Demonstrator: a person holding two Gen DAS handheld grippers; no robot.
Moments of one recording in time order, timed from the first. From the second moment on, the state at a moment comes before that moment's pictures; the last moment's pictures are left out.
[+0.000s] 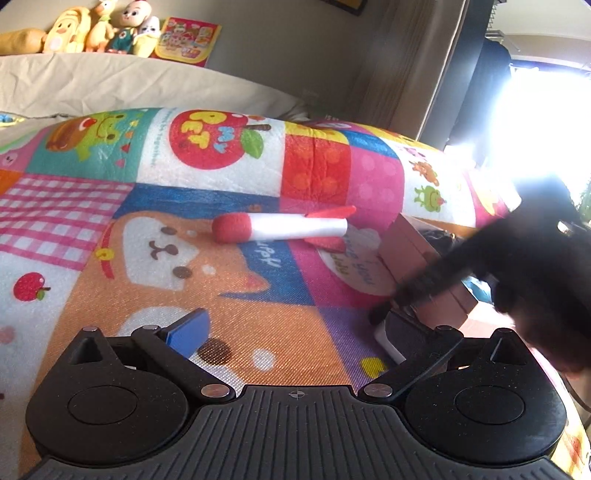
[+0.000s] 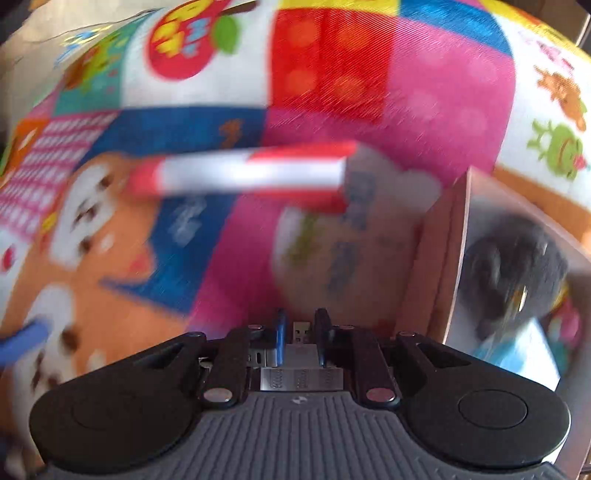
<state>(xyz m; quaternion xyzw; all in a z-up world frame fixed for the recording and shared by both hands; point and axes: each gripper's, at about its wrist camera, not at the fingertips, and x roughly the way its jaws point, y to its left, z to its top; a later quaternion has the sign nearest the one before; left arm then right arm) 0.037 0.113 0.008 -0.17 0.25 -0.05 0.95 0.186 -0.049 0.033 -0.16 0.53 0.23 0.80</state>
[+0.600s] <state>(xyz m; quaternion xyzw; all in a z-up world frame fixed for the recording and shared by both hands) 0.038 0.102 0.008 -0.14 0.26 -0.03 0.96 0.109 -0.211 0.039 0.00 0.43 0.18 0.89</state>
